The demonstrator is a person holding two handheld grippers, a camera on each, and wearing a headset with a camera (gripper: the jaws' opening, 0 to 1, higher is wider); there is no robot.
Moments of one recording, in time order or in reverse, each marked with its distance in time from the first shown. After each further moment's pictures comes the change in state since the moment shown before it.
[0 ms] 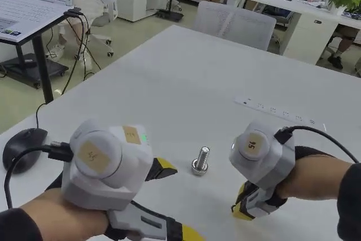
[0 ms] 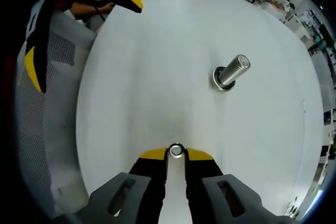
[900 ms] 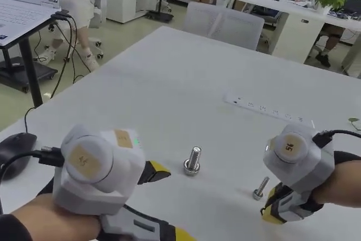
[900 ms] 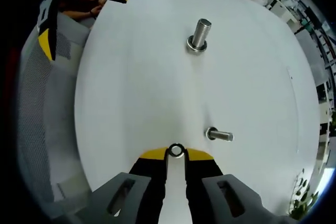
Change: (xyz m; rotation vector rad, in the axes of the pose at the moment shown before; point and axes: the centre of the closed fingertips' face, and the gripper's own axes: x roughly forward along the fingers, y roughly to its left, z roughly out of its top) left arm 0.001 -0.004 0.000 0.008 0.006 -0.017; right arm -0.029 -0.011 -0.061 0.121 0.022 -0.056
